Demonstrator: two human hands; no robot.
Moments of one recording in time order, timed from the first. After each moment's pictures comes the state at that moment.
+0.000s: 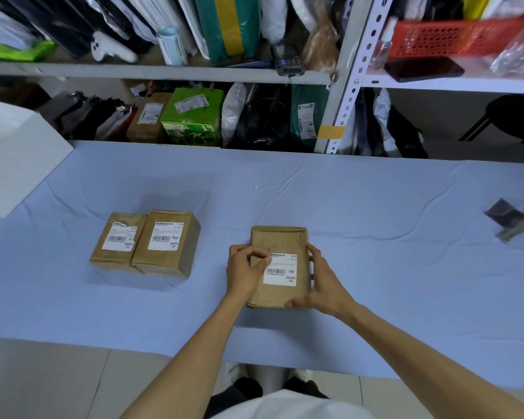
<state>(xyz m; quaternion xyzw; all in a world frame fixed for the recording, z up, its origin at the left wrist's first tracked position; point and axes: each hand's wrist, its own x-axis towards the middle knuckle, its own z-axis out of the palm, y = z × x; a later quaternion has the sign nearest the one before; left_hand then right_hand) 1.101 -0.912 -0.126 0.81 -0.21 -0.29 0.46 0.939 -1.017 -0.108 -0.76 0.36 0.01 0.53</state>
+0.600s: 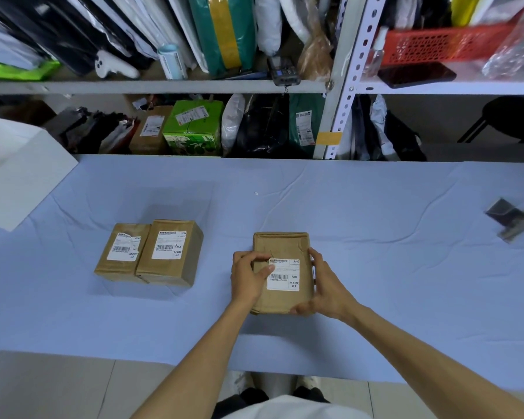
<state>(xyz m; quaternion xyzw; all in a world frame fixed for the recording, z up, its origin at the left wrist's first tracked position) 1.098 -0.913 -0.121 0.82 -0.22 -0.28 0.45 0.939 -1.019 -0.105 -0.77 0.36 0.03 0.52</state>
